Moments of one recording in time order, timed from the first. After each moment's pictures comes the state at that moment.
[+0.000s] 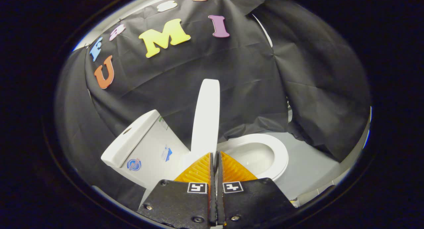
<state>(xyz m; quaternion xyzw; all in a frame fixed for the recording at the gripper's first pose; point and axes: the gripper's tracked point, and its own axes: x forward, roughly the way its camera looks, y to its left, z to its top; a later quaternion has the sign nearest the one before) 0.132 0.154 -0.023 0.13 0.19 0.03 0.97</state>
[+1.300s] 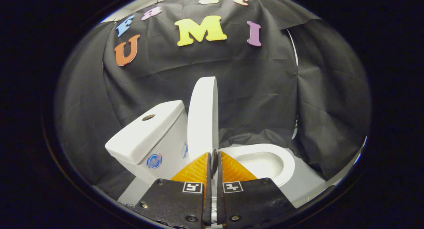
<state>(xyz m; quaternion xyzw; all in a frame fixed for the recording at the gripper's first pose) 0.123 0.260 -0.010 0.02 0.18 0.05 0.98</state>
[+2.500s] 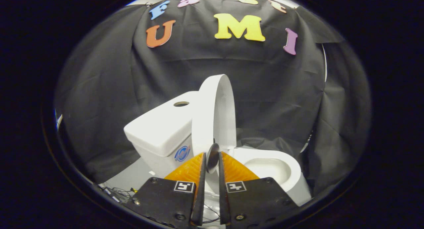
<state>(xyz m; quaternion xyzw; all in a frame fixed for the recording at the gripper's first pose) 0.101 0.329 -0.010 -0.07 0.20 0.15 0.97</state>
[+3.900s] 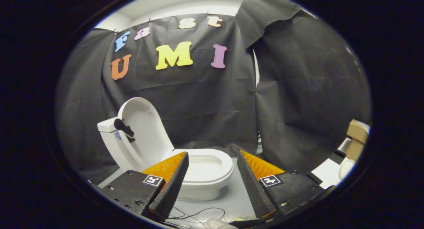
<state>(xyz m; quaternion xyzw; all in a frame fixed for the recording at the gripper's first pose) -0.026 -0.029 -0.001 0.01 0.06 0.00 1.00</state>
